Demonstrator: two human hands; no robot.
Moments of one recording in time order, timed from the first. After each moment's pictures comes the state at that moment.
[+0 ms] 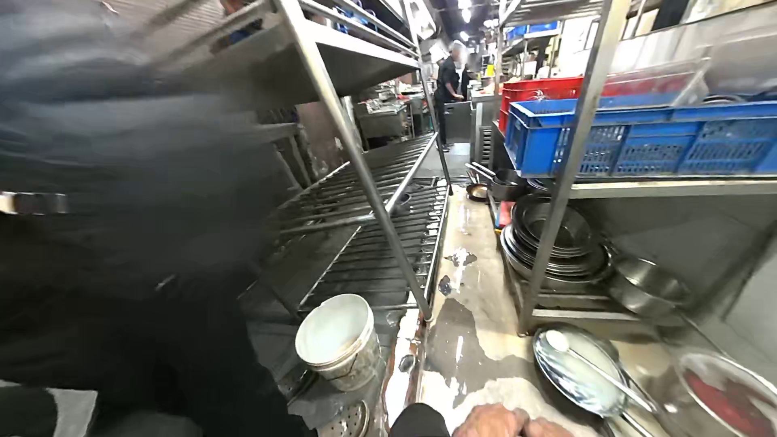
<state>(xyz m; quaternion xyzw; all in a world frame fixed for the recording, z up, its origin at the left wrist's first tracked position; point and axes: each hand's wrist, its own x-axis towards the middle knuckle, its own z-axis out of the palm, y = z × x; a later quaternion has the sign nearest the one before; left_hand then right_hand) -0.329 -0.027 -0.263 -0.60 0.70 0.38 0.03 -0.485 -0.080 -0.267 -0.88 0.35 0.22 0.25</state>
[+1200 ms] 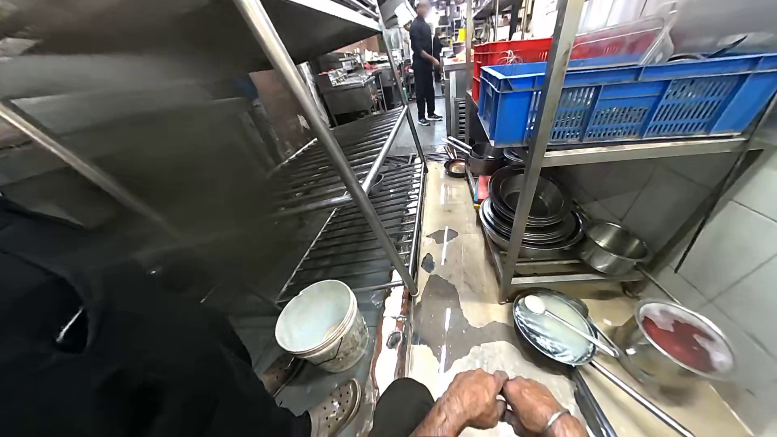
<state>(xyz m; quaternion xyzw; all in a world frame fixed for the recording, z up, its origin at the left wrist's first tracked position) -0.330 -0.029 -0.253 -0.61 0.69 0.39 0.05 -0.478 -0.083 -0.259 -0.87 0.35 0.26 0.25</state>
